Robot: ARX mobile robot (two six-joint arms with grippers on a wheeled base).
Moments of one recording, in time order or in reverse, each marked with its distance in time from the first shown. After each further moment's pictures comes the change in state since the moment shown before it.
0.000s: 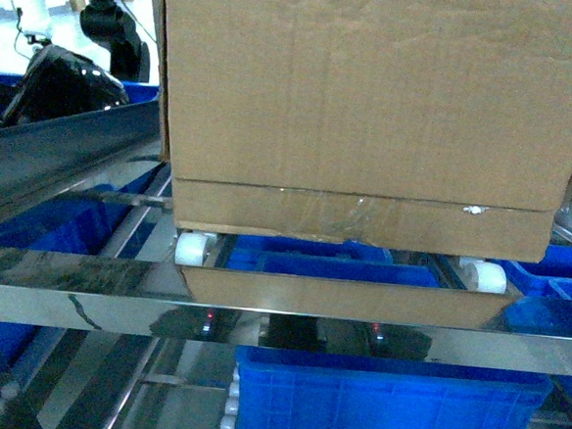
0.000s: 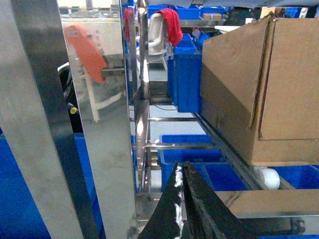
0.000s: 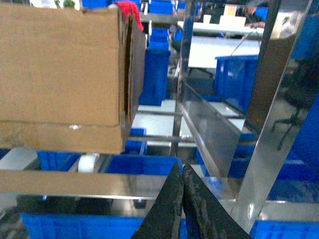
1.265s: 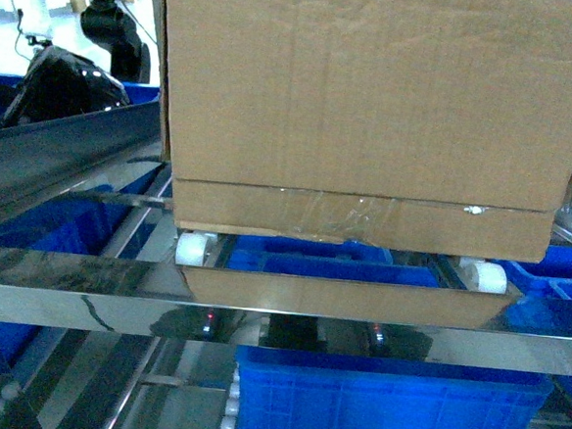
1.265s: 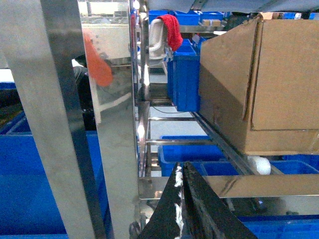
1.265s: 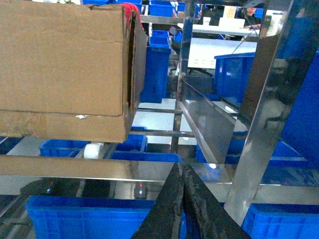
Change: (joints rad) left arm 0.000 -0.435 -0.024 -0.405 -0.001 0.000; right arm 0.000 -0.362 -0.019 -0.341 -0.001 0.000
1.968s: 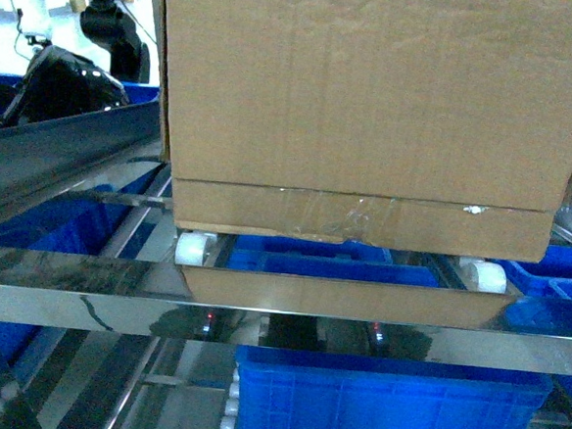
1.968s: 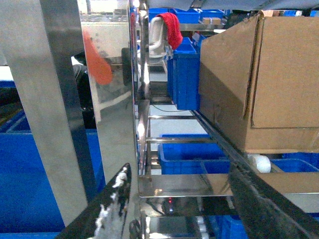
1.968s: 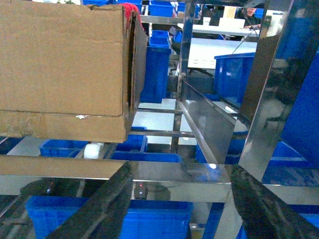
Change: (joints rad) left arm 0.000 0.000 0.000 -0.004 0.001 0.000; right arm 0.000 0.000 0.000 0.001 0.000 0.000
